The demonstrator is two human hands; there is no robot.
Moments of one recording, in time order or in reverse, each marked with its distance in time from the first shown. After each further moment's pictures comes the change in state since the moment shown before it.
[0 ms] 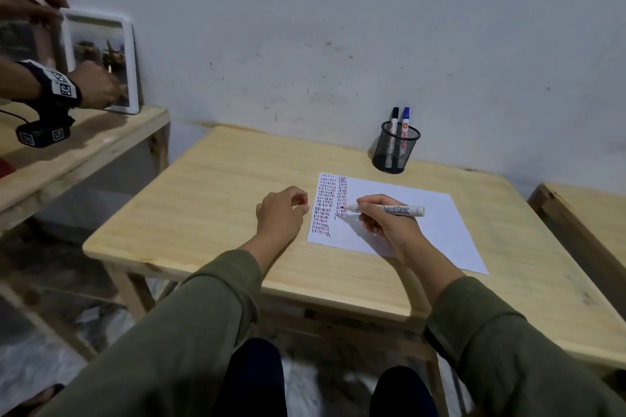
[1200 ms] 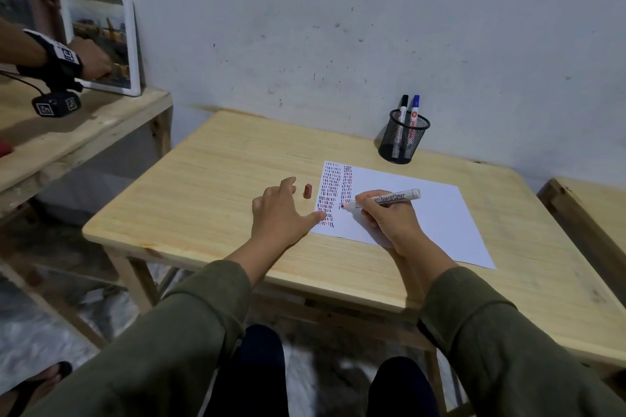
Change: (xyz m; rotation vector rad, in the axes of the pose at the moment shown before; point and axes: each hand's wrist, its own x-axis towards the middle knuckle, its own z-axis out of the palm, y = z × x) left_hand -0.022 -0.004 -0.004 0.205 -0.015 0.025; right_hand 0.010 0.011 0.006 -0.202 0.073 0.010
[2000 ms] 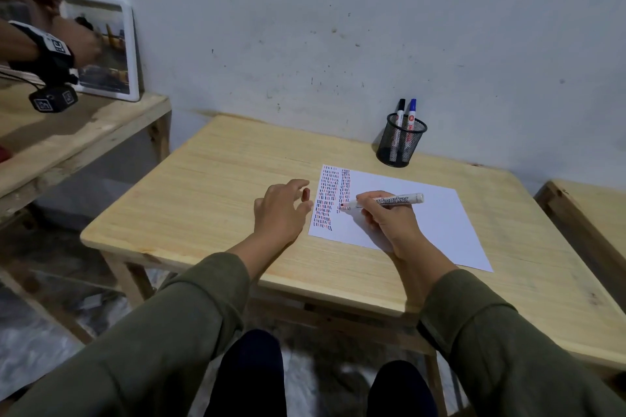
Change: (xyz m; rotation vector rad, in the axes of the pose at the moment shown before) left_hand 0.005 0.008 -0.007 -0.091 0.019 0.022; right_hand 0.003 0.001 -0.001 0.147 0.011 0.028
